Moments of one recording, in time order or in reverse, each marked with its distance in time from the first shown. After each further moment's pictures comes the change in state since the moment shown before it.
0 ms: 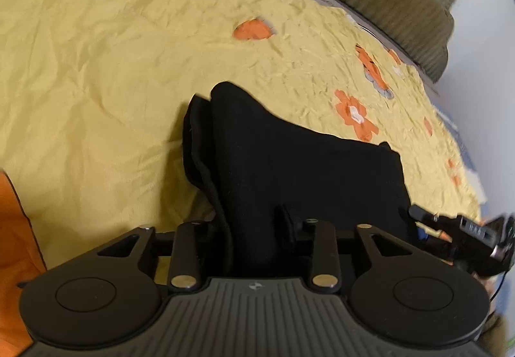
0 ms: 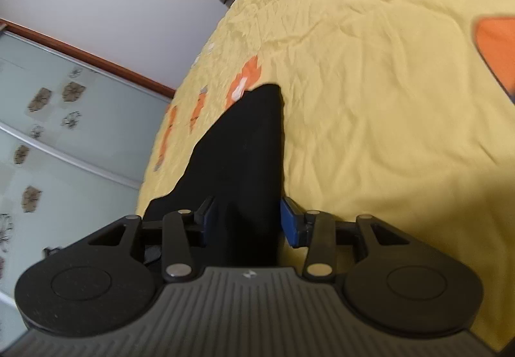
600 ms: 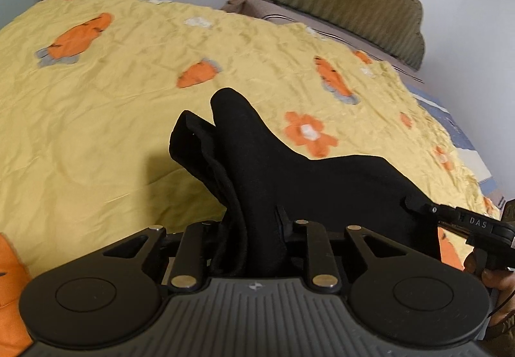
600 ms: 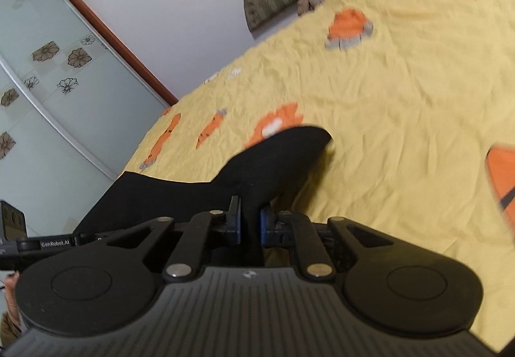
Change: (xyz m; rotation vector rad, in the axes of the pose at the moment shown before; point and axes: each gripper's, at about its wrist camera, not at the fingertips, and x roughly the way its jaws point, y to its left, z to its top) left arm -0.016 -0.069 0.014 0.163 -0.087 0.000; right arm -0.033 0.071 -0.012 -0.329 -0.136 -0.120
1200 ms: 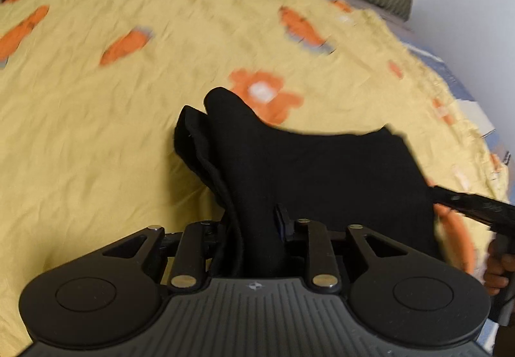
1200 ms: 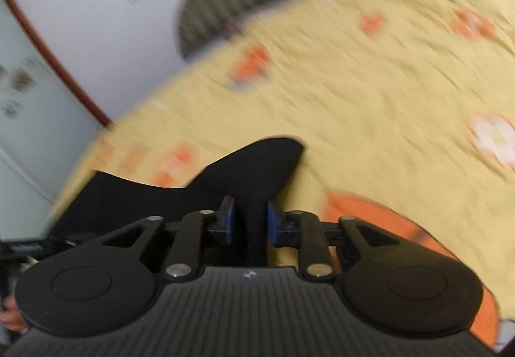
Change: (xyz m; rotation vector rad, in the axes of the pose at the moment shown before) left arm 0.082 -0.052 -0.002 0.097 0.153 0.008; right arm -0.061 -0.074 0.024 0.060 -0.029 -0.292
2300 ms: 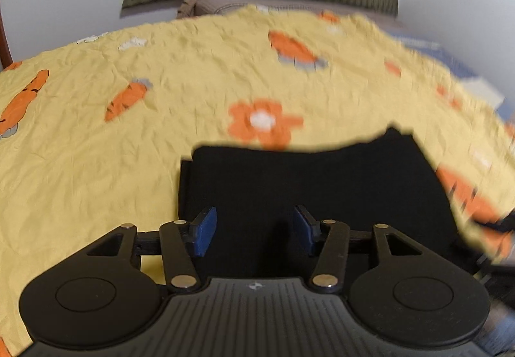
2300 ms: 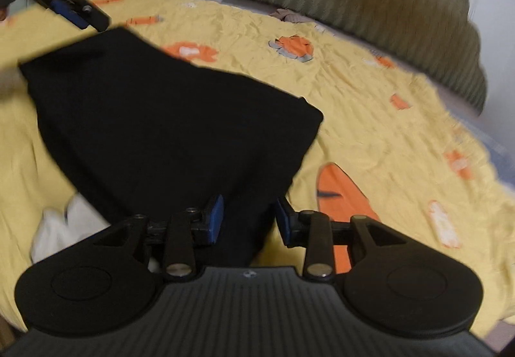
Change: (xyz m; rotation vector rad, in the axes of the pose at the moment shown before) left arm -0.012 -0.026 -0.013 0.212 -0.128 0.120; right arm -0.011 0.087 -0.113 -0.790 -0.008 -0.297
